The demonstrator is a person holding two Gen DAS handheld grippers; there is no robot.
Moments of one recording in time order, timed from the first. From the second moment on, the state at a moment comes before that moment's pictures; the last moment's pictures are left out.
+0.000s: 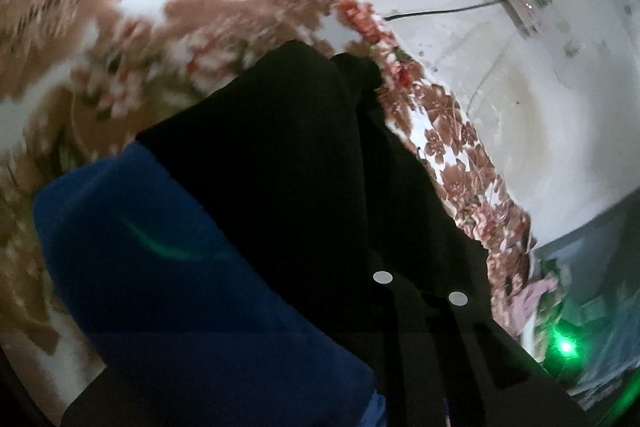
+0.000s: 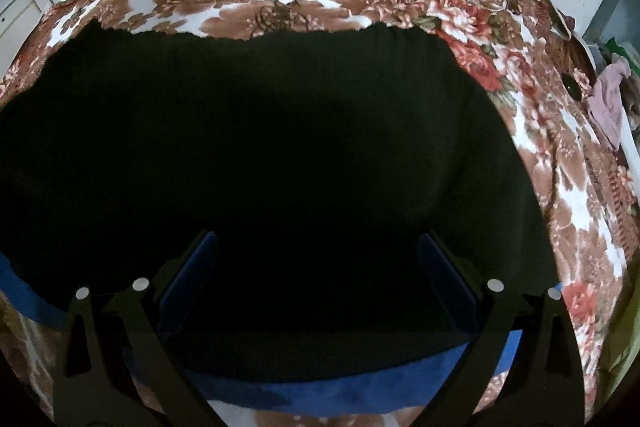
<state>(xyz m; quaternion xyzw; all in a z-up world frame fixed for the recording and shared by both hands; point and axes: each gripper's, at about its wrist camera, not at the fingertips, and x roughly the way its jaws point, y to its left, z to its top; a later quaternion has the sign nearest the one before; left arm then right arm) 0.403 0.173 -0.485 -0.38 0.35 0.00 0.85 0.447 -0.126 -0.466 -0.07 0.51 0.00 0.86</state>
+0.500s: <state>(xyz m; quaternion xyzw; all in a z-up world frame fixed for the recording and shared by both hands) 0.408 0.102 -0.402 -0.27 0.33 0.00 0.90 0.425 -0.114 -0.482 -0.09 0.50 0.07 0.86</state>
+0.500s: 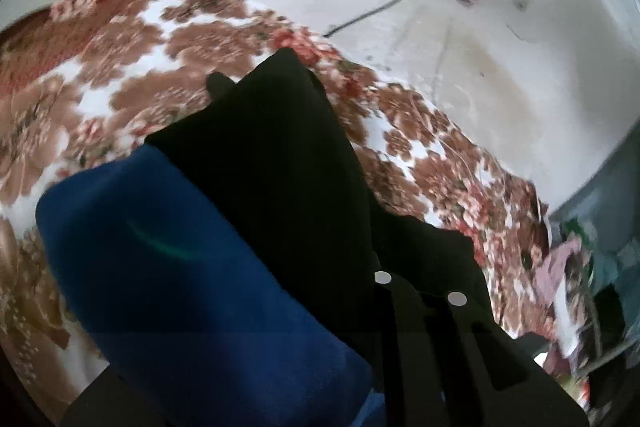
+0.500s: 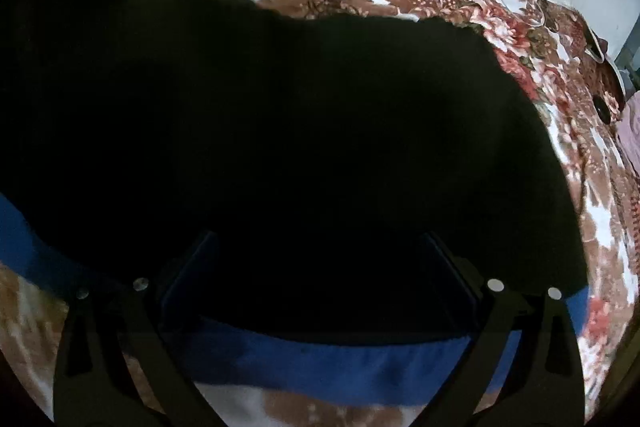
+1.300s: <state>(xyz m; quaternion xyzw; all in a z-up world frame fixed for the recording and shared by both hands) 0.429 -0.159 -0.339 0.13 0.32 -0.05 0.94 0.439 -0.307 -0.378 0.05 0.51 0.08 0.85</state>
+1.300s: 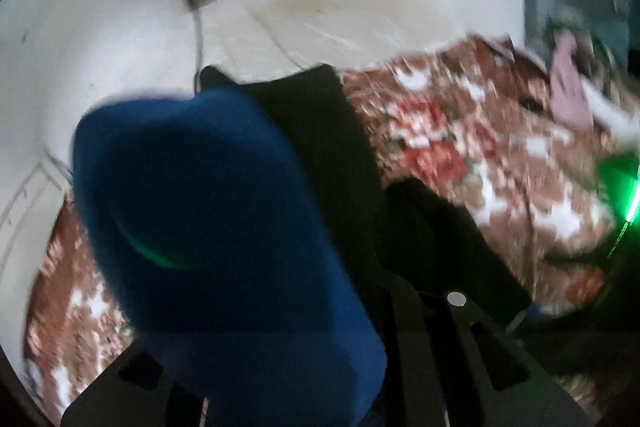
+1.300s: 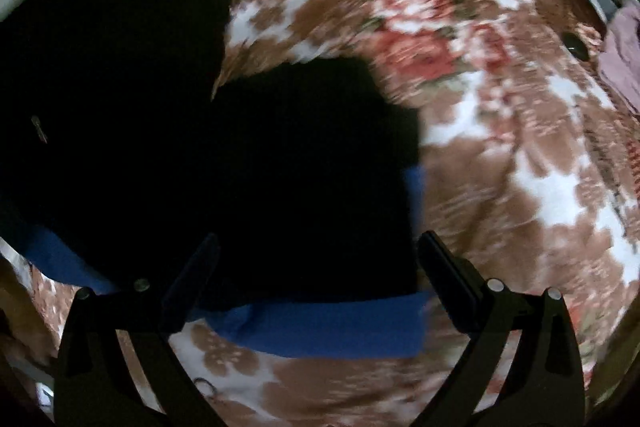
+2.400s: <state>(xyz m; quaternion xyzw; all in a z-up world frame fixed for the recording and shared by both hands) 0.348 -0.308 -0.496 0.51 0.23 -0.09 0.82 0.532 -0.333 -0.435 0.27 0.63 0.29 0.67</state>
